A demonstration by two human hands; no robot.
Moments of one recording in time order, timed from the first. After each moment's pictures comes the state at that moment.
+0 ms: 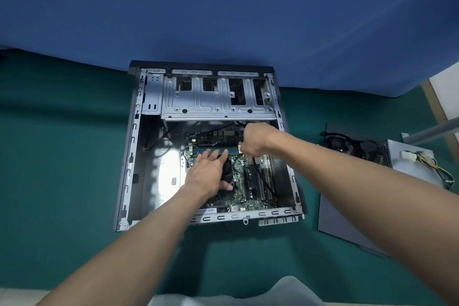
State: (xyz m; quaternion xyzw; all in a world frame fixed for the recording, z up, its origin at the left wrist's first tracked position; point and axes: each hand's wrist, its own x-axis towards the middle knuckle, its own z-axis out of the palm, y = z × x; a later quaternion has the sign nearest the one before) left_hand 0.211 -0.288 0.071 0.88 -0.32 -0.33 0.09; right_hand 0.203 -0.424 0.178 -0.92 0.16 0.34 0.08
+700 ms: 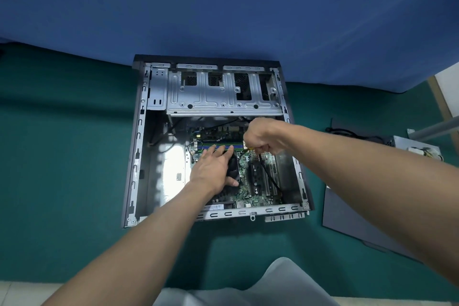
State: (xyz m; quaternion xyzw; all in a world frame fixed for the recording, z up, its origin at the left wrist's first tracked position) left_hand 0.212 -0.285 0.068 0.88 -0.33 -0.33 0.09; right_hand 0.215 -0.419 0.173 -0.85 0.27 0.41 0.17
